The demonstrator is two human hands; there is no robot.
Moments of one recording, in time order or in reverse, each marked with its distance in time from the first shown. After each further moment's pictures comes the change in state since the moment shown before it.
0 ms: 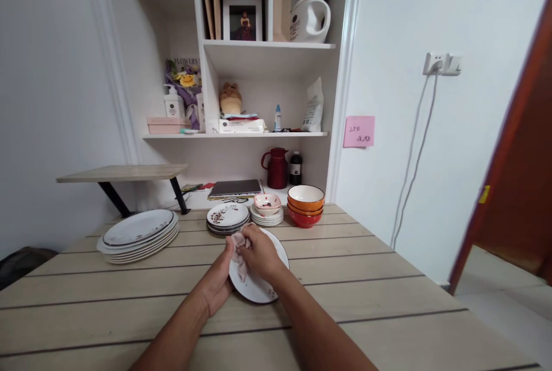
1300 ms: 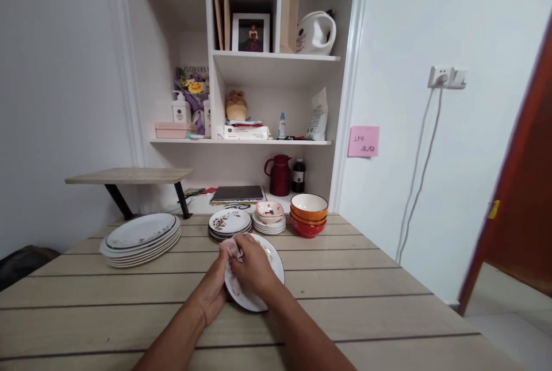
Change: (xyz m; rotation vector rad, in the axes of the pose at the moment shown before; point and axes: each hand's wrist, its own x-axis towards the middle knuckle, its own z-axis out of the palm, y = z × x) left_hand 0.001 0.004 -0.011 -0.005 0.074 0.058; right_hand 0.003 -0.012 0.017 -0.079 -0.004 0.000
